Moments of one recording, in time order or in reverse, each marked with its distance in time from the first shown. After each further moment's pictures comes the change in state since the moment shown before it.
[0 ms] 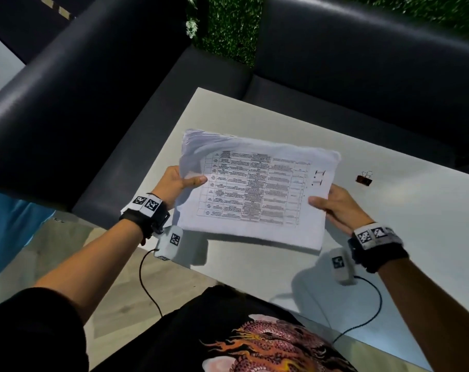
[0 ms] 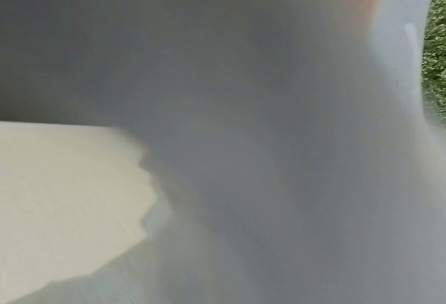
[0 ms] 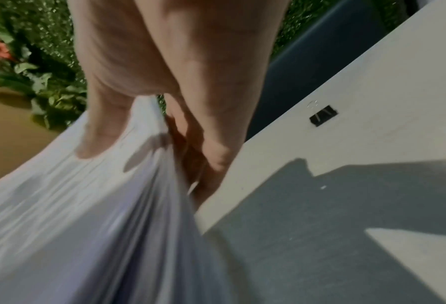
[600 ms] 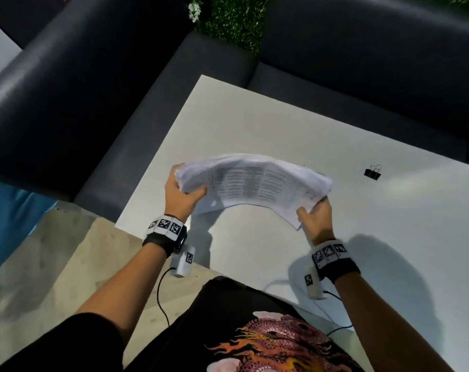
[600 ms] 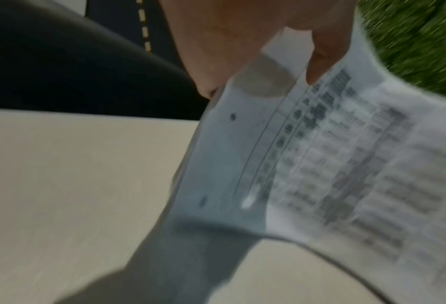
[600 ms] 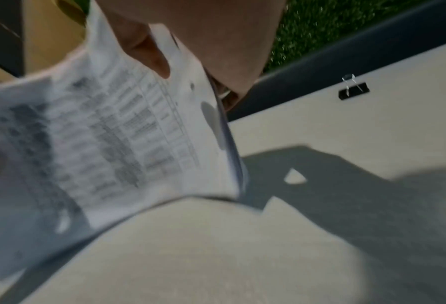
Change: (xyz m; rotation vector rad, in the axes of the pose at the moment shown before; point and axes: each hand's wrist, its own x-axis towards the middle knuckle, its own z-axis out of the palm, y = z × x) left_hand -0.022 -0.046 0.024 0.018 0.399 0.229; right_hand 0.002 0.070 0.058 -0.280 0.448 -0.125
